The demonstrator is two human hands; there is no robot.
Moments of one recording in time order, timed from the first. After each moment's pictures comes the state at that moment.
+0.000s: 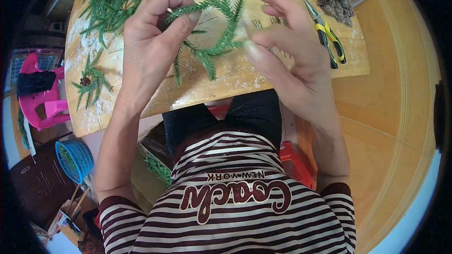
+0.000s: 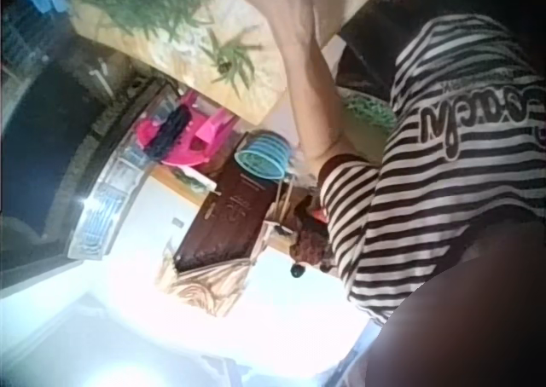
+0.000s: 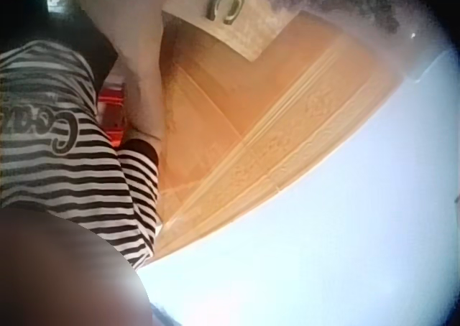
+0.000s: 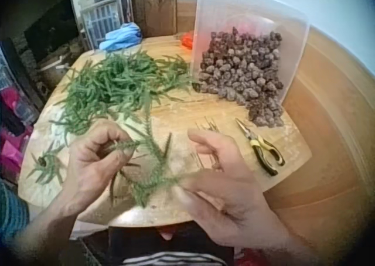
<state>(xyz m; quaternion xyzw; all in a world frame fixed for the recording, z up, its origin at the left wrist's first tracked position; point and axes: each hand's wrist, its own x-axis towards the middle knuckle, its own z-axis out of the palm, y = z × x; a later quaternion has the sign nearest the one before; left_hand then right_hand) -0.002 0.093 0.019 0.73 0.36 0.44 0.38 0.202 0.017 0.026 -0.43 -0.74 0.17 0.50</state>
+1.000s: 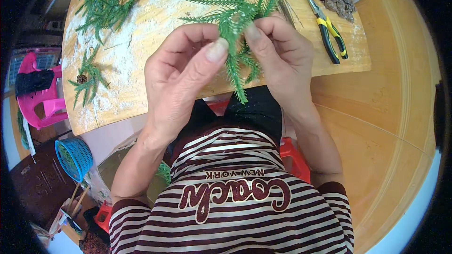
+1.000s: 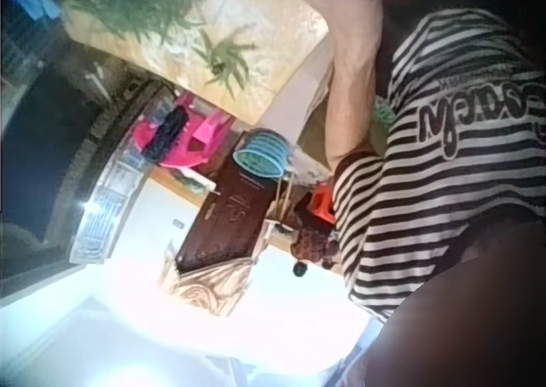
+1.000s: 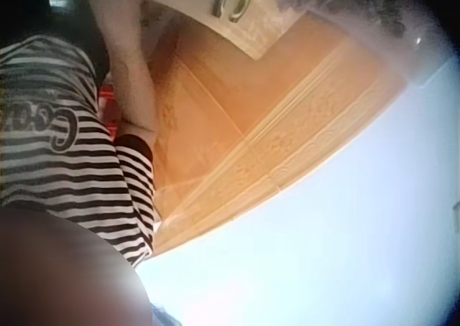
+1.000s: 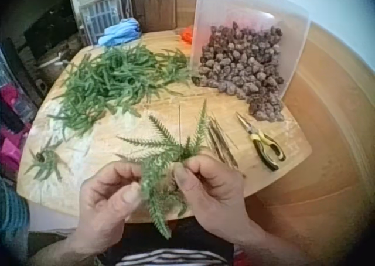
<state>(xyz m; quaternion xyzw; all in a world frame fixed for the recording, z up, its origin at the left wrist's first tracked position) 0.022 0.024 0.021 0.49 0.35 0.48 0.64 0.179 0.015 -0.007 -0.45 -0.53 0.37 0.62</state>
